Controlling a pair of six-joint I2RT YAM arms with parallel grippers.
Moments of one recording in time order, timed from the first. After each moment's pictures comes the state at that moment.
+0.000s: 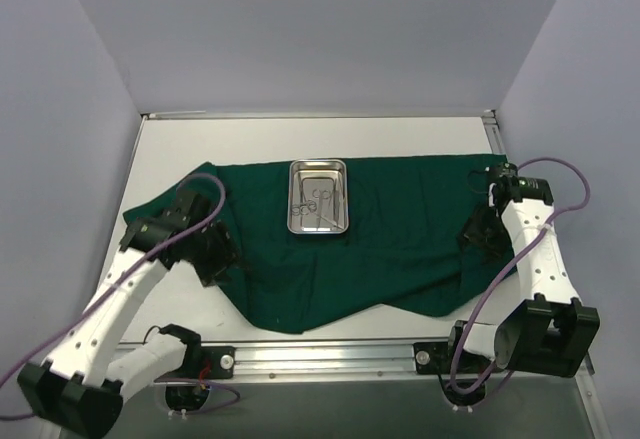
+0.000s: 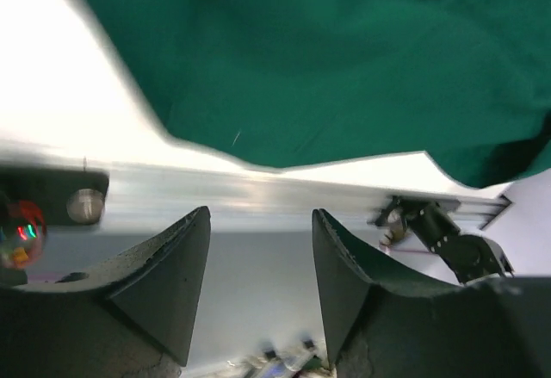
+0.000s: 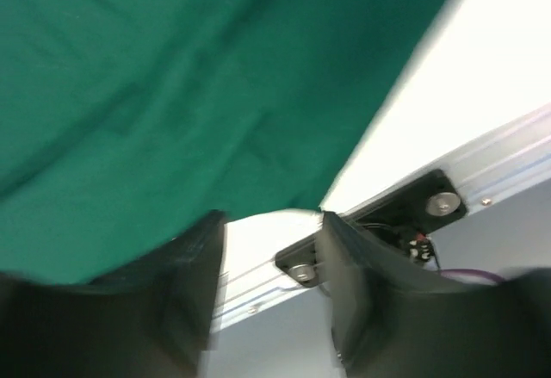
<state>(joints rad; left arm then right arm) -0.38 0.93 0.95 -1.23 0.19 -0.98 -0.15 1.23 1.06 -1.25 0.13 0.51</state>
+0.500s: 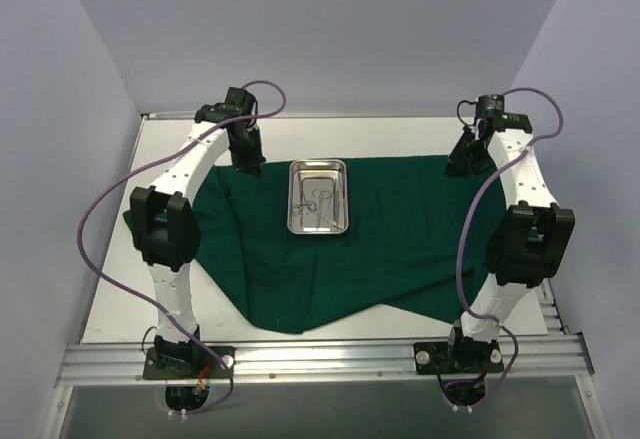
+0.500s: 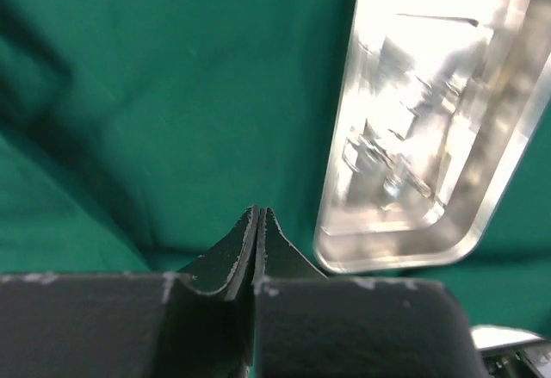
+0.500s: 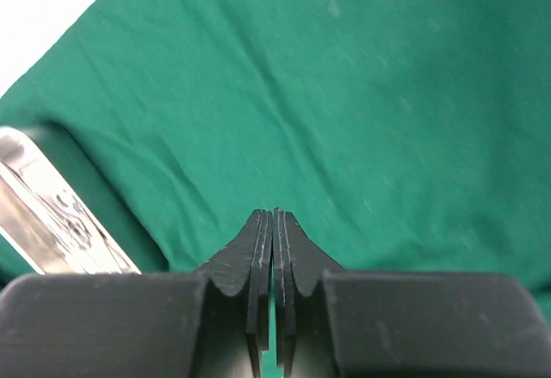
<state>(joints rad) -0.31 2.01 1.92 -1.04 0.05 -0.44 -0.11 1.78 1.64 -1.00 -0.06 0.50</state>
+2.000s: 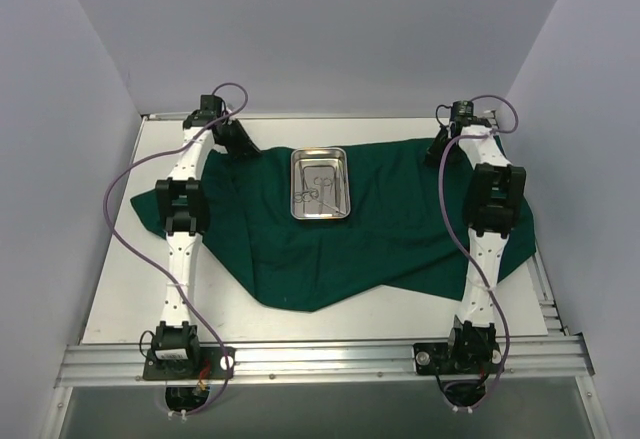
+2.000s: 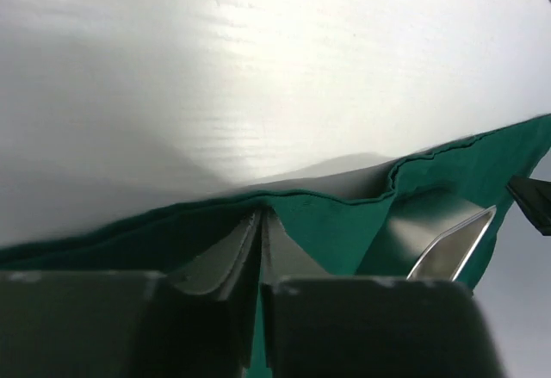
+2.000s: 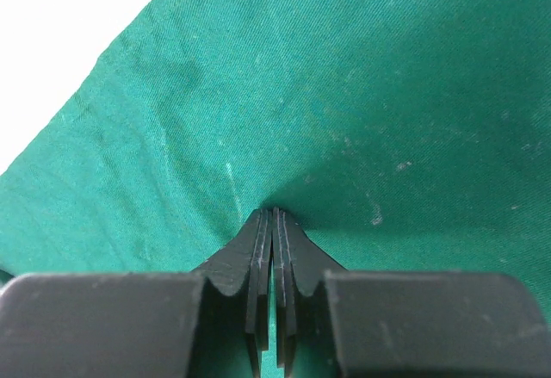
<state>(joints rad) -0.05 2.82 2.69 -0.88 0.50 -0.63 -0.10 2.44 2.04 -0.69 -0.14 0.50</state>
